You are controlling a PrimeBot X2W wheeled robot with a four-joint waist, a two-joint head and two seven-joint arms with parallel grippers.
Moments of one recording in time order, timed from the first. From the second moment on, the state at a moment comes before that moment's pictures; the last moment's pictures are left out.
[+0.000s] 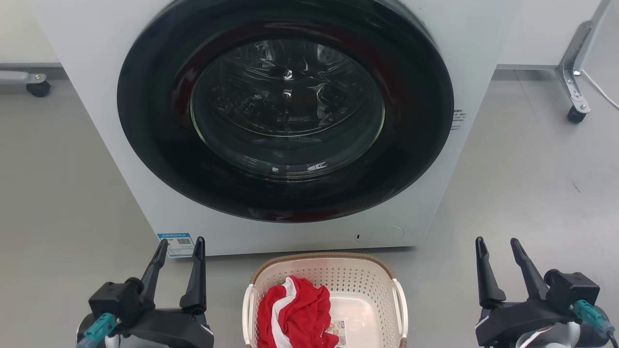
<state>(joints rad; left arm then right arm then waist) -0.10 0.18 -0.26 0.17 -0.56 0.05 -0.18 -0.11 -0.19 0.23 0.23 0.44 -0.07 -0.18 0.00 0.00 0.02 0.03</state>
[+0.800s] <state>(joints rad) -0.10 0.19 -0.31 0.19 -0.36 0.10 -0.25 -0.09 -0.18 0.23 0.21 0.21 -0.12 -0.25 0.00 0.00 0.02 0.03</state>
